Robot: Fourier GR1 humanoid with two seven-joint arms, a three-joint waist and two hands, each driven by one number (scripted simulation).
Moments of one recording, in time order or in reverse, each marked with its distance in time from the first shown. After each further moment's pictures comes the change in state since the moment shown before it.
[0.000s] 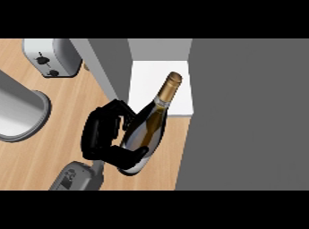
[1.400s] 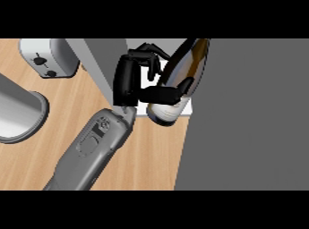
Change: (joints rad) left arm -0.493 -0.084 0.046 0.211 -0.136 0.300 0.310; right arm 0.025 0.005 -0.035 0.010 -0.029 0.036 -0.019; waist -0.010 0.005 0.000
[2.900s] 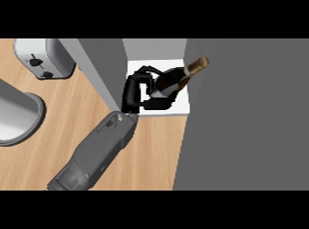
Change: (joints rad) left arm -0.086 -0.005 -0.102 0.603 0.237 0.040 -0.442; right arm -0.017 0.009 -0.026 0.038 -0.038 0.032 -0.028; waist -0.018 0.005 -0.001
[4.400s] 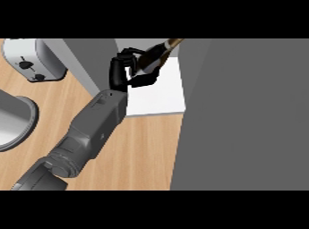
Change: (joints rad) left arm -0.300 0.012 0.215 0.508 0.139 -0.044 -0.181; right arm 0.002 0.028 0.019 0.014 -0.026 0.025 -0.035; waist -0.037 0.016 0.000
